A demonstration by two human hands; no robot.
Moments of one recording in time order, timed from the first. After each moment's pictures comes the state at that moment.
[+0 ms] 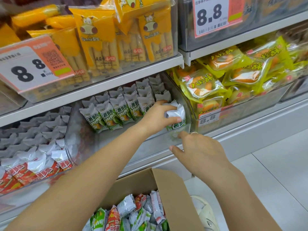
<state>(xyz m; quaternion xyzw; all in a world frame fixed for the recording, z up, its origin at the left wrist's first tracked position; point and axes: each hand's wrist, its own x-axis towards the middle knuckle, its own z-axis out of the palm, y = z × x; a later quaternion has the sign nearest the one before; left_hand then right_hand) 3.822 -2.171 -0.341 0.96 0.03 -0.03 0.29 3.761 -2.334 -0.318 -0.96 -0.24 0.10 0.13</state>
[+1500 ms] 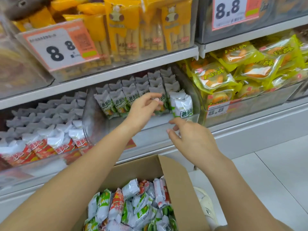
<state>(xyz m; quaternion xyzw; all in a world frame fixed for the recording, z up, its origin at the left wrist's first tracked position) 3.745 -2.143 -0.323 0.83 0.14 0.12 0.52 3.745 -2.314 -0.336 -0.92 -0.32 0.03 0.24</state>
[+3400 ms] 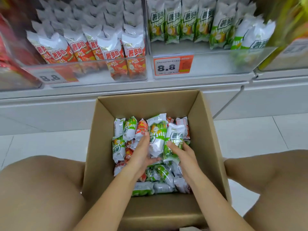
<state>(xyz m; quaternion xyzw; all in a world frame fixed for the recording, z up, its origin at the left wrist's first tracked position) 3.457 -2.142 -0.519 0.40 0.46 -0.01 0.79 3.532 -2.272 -0.544 -0.64 0.09 0.43 0.63</state>
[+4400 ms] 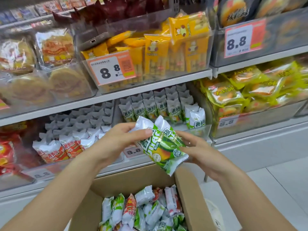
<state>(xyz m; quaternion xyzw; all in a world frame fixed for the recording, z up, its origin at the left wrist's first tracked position) 3.609 -2.126 -0.242 0.77 0.13 0.00 0.62 3.715 -2.319 -0.320 -0.62 -0.22 0.38 0.65</state>
